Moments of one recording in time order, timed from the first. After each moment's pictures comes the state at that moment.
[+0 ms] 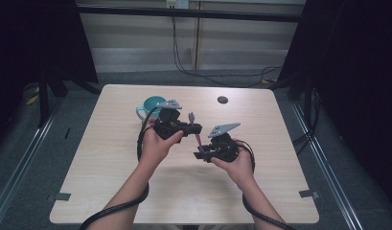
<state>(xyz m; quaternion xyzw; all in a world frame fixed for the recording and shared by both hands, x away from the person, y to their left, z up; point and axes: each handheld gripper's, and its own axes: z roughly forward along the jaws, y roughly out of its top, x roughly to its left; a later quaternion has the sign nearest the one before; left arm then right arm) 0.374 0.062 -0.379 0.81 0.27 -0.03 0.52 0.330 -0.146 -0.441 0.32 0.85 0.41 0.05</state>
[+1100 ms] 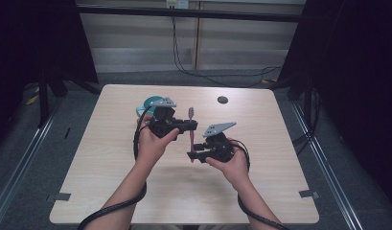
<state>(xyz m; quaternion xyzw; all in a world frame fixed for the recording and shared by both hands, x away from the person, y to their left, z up) 0.375 0.073 -0.375 0.80 0.28 -0.01 0.54 0.328 -0.131 -0.434 0.30 0.85 0.44 0.05</state>
